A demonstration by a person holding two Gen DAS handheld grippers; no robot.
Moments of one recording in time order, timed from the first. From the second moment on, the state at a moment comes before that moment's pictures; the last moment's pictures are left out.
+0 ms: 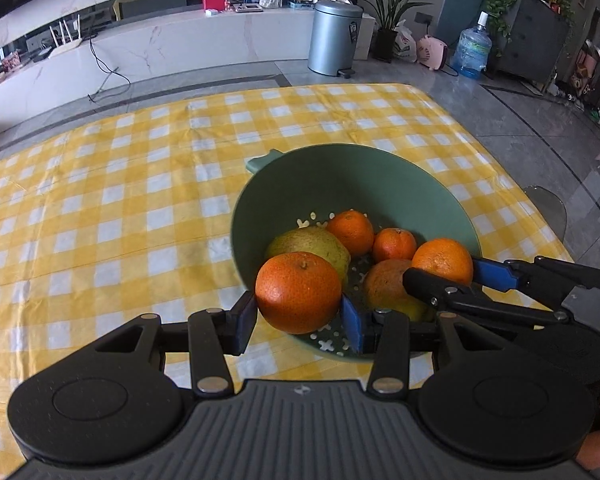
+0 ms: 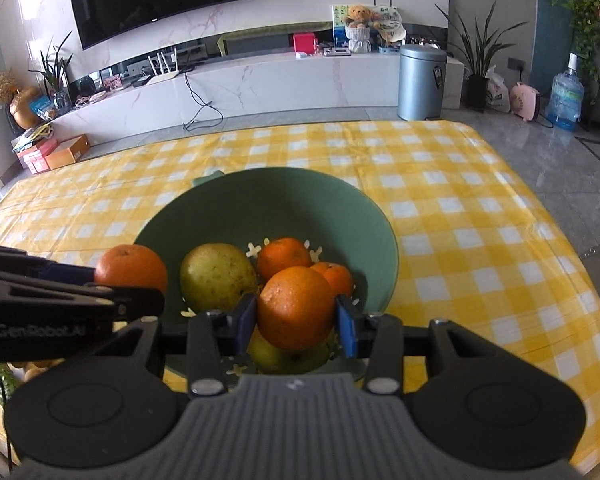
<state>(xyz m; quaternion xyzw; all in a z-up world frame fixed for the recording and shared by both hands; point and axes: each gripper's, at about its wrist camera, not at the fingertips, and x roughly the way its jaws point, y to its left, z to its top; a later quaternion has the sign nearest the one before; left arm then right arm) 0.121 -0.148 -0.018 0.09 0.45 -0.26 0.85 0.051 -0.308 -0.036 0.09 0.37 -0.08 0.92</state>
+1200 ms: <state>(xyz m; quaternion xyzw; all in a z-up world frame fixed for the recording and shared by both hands) 0.121 -0.144 0.001 0.10 0.41 -0.24 0.87 0.049 -0.315 -0.034 0.11 0.34 -0.10 0.93</state>
